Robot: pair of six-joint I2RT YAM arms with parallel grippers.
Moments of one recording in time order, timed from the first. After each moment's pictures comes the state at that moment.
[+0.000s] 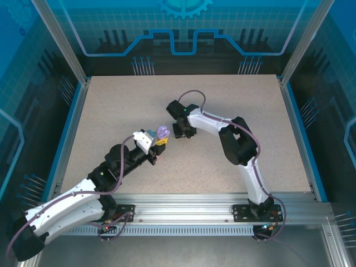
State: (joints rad) left arm -0.77 0.72 0.46 0.18 -0.04 0.02; right arm 0.69 2.24 1.76 -0.86 0.11 0.53
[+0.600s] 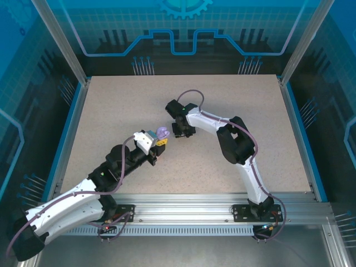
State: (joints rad) left arm -0.77 0.72 0.45 0.17 -0.06 0.02; right arm 0.69 2.28 1.81 -0.88 0.11 0.53
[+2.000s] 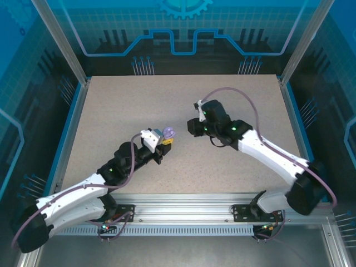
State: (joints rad) left arm -0.77 0.88 0.45 0.31 -0.02 -0.04; right arm 0.68 1.34 1.12 -0.45 -0.03 0.45
